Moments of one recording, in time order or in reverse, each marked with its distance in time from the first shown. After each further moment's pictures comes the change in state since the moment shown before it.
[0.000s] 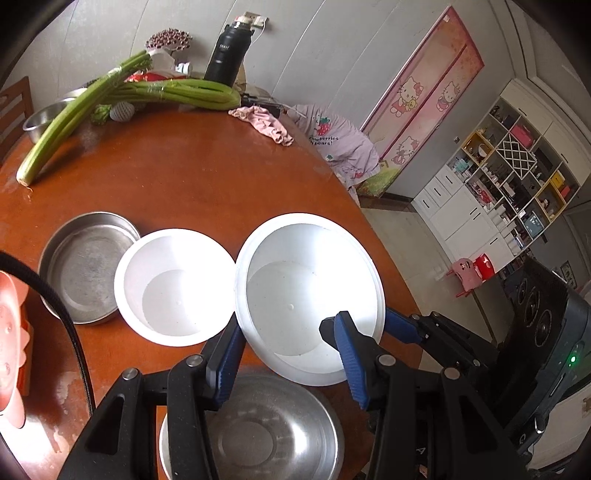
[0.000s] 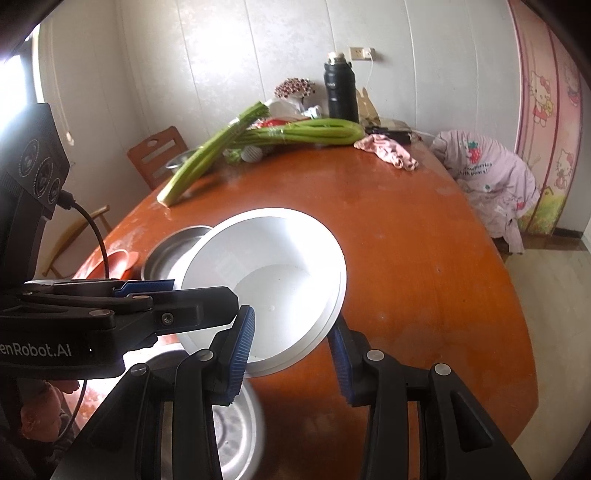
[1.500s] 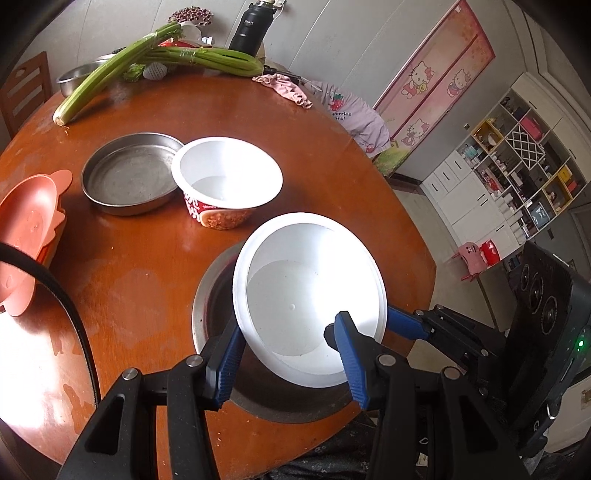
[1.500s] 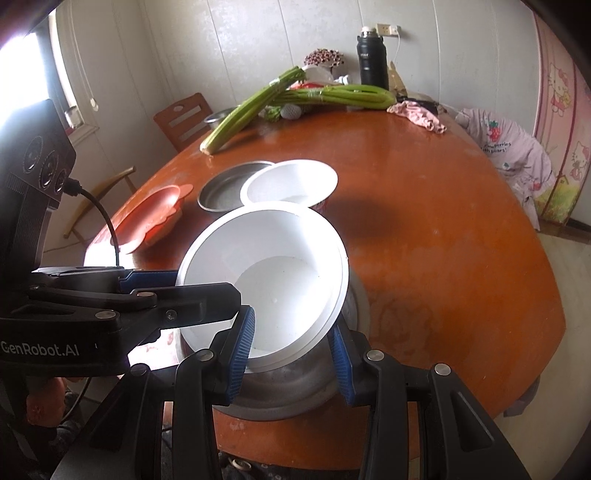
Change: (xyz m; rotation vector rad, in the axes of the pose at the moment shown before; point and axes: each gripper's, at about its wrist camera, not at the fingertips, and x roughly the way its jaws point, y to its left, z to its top) left arm -0.030 0.028 -0.083 -0.033 0.091 0.029; right arm -0.011 0.061 -0.067 -0.010 0.140 0.068
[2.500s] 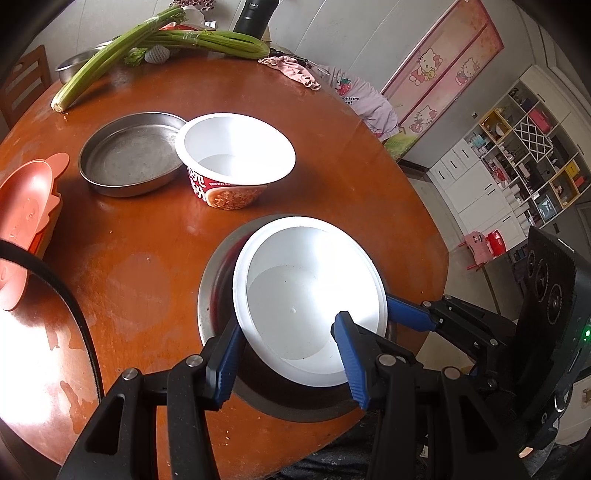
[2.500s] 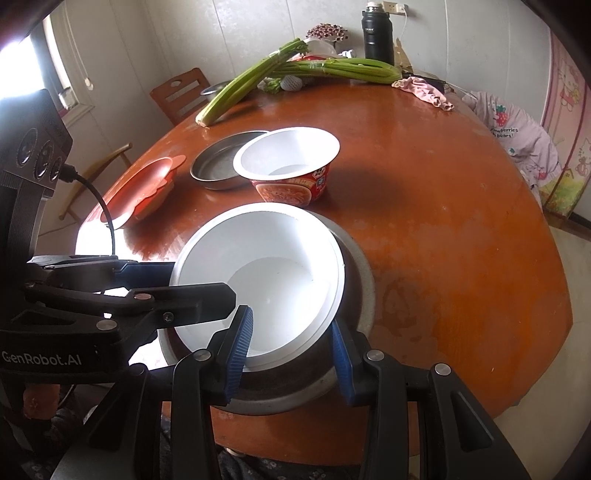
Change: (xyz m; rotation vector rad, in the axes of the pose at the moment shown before) left arm 0.018 0.007 0.004 -0.004 0.056 0.020; right arm 0.018 -0.005 -0.001 -0.018 0.089 -0.009
